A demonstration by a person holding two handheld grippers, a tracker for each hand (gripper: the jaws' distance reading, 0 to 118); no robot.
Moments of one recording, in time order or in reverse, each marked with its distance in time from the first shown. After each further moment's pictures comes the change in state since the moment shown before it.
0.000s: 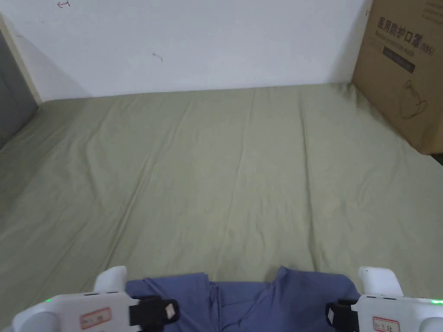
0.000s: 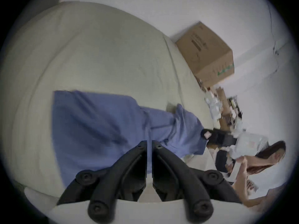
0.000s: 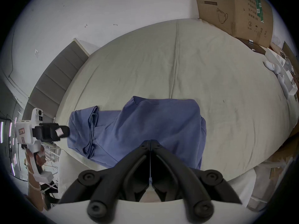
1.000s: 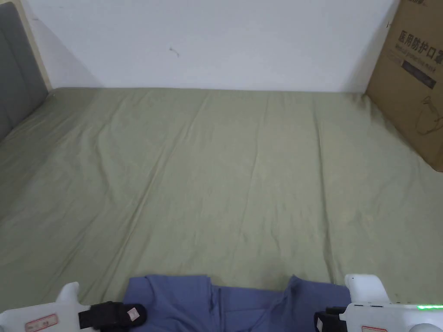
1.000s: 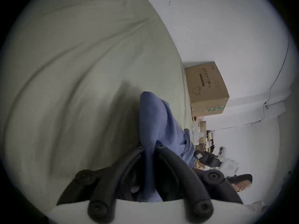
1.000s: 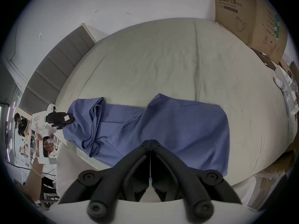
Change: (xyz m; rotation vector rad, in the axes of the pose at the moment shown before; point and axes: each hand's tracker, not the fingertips) left arm -0.119 0.002 0.006 0.026 -0.189 0.306; right arm -0.051 0.013 -0.021 -0.065 -0.003 0.108
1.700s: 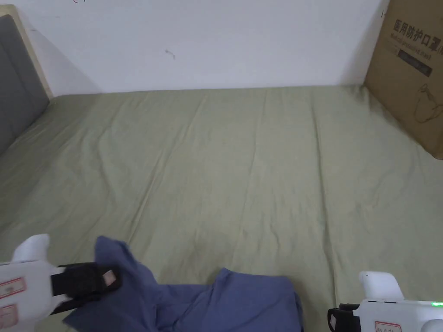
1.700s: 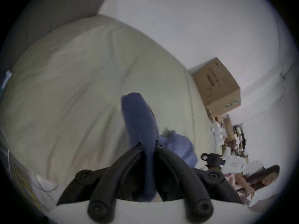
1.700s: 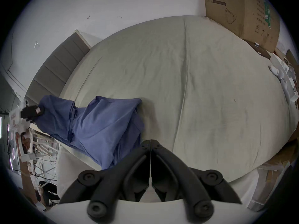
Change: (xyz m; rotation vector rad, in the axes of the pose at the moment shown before) left arm 0.155 -0.009 0.044 0.085 0.180 -0.341; right arm 0.025 -0.016 0.007 0.020 -0.002 -0.067
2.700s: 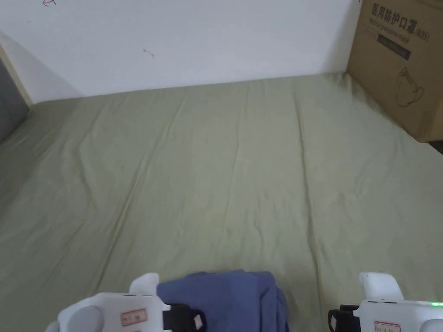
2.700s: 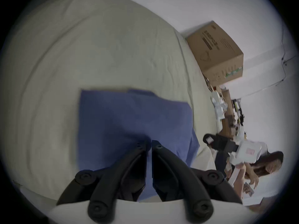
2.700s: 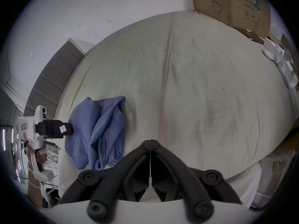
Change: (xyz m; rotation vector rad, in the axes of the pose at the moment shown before) left arm -0.002 -0.064 -0.152 -0.316 -0.030 0.000; right arm 0.034 -0.011 -0.003 -0.009 0.011 -0.083
